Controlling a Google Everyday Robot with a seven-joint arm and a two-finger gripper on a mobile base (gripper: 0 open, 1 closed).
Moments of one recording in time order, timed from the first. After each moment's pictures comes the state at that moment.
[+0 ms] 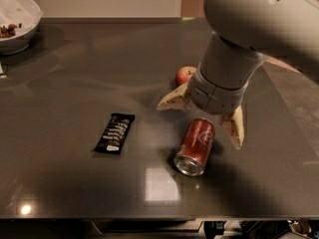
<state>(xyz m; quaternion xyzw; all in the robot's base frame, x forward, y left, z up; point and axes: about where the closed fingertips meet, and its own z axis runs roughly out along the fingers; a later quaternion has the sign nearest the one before) 0.438 -0.086 0.872 -0.97 0.23 -0.03 0.08</state>
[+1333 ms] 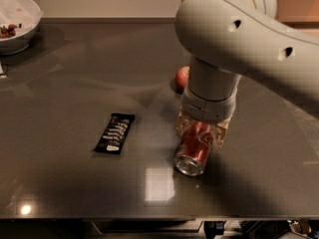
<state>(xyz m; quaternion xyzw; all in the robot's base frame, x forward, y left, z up) 0.434 -0.096 0.850 -0.98 0.18 -0.04 0.00</state>
